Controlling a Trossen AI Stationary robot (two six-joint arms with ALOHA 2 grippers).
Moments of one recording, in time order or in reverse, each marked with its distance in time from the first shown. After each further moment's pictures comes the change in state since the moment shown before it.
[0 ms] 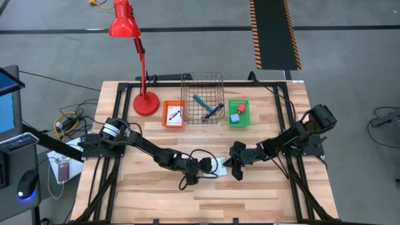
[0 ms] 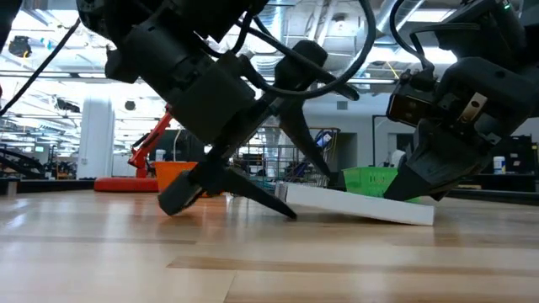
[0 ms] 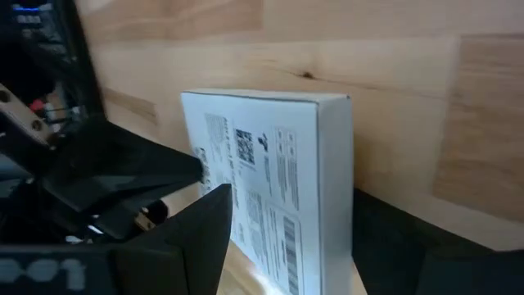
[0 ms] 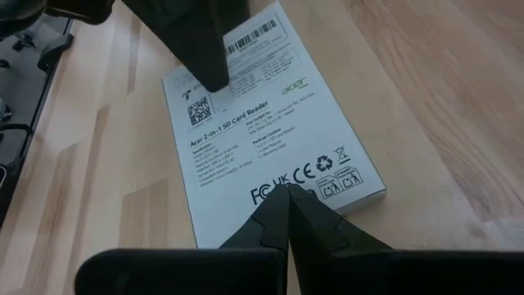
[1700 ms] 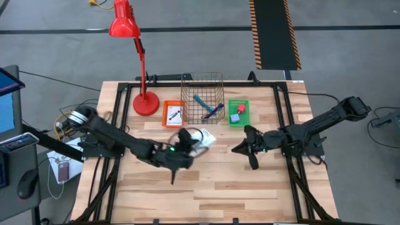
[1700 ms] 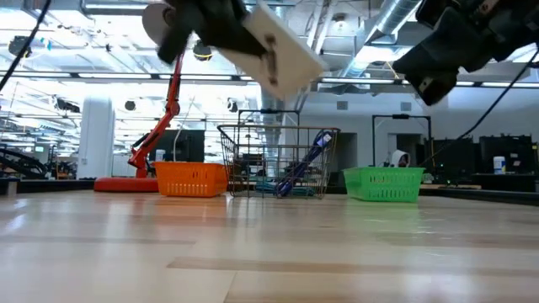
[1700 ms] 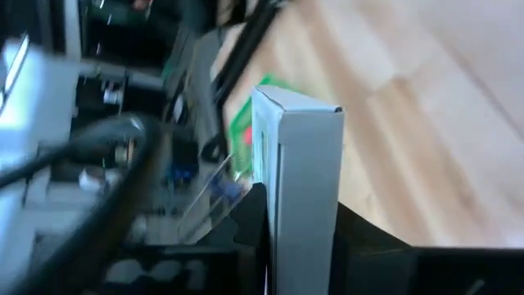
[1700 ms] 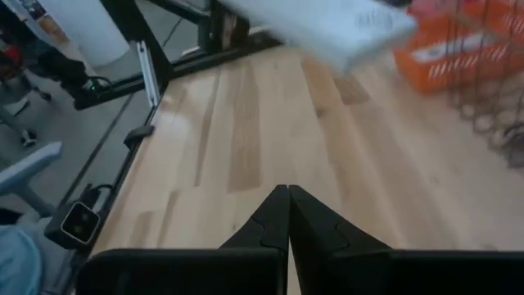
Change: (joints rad) left arm -0.069 -0.428 0.011 -0.301 -0.548 -0.658; right arm -0.032 -0.700 -0.010 -0.342 0.047 -0.257
